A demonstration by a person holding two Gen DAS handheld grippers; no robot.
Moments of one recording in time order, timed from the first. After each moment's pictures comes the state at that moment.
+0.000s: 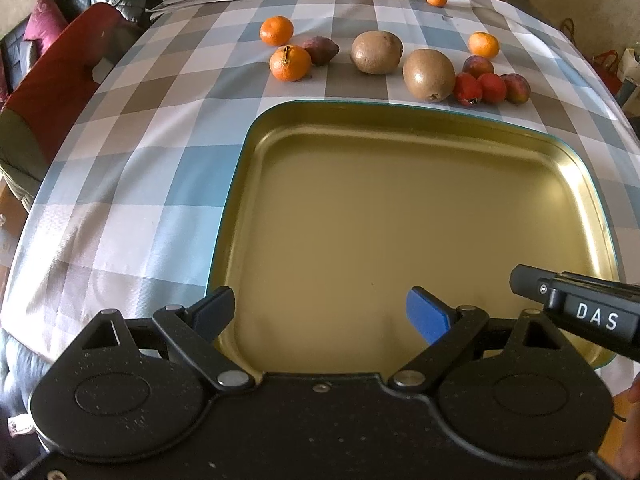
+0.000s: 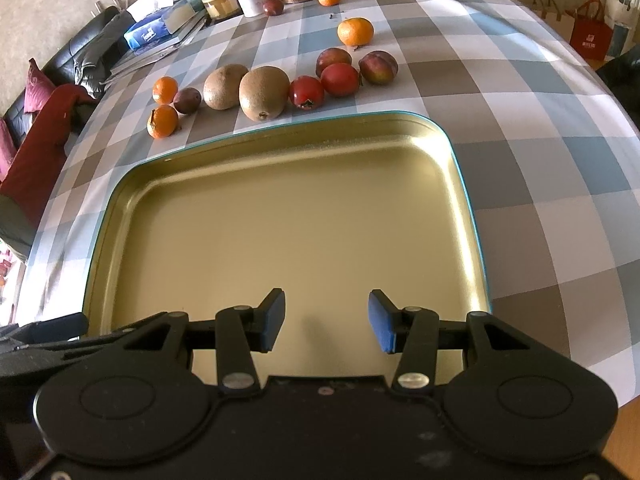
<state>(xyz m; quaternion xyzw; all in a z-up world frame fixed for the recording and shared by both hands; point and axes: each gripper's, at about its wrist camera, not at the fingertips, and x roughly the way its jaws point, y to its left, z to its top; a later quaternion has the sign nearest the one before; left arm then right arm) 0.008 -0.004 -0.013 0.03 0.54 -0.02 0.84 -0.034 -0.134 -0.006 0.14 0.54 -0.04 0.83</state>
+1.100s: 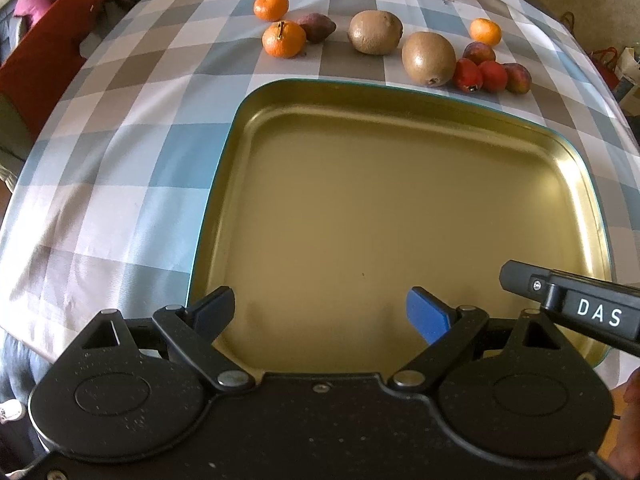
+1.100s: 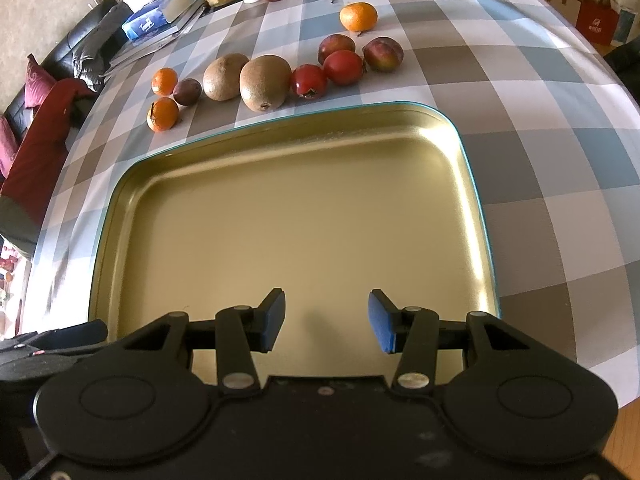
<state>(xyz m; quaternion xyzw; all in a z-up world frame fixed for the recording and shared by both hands) 0.018 -0.002 -0.021 0.00 0.57 -0.03 0.82 -0.024 -0.137 -0.010 0.15 0.56 -0.03 0.81</state>
